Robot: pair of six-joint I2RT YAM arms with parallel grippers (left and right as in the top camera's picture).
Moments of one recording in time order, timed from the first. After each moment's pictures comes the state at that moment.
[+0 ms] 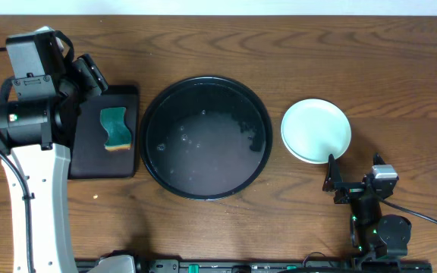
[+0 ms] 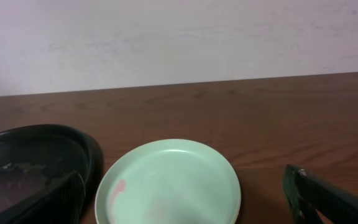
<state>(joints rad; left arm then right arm) 0.14 1.35 1.55 -0.97 -0.11 -0.31 0.00 0.02 0.01 -0.06 -0.08 0.10</state>
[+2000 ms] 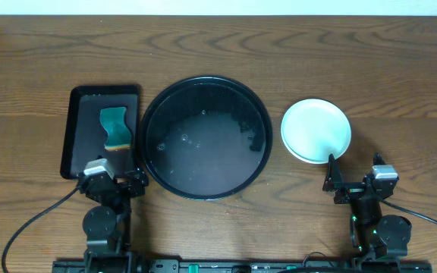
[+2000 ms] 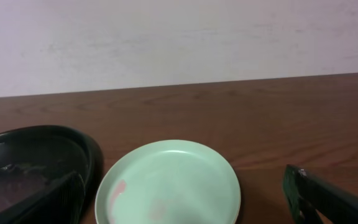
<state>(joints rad) 0.02 0.11 0.06 -0.07 -0.11 -0.24 0.00 0.01 0.01 -0.06 -0.08 0.10</state>
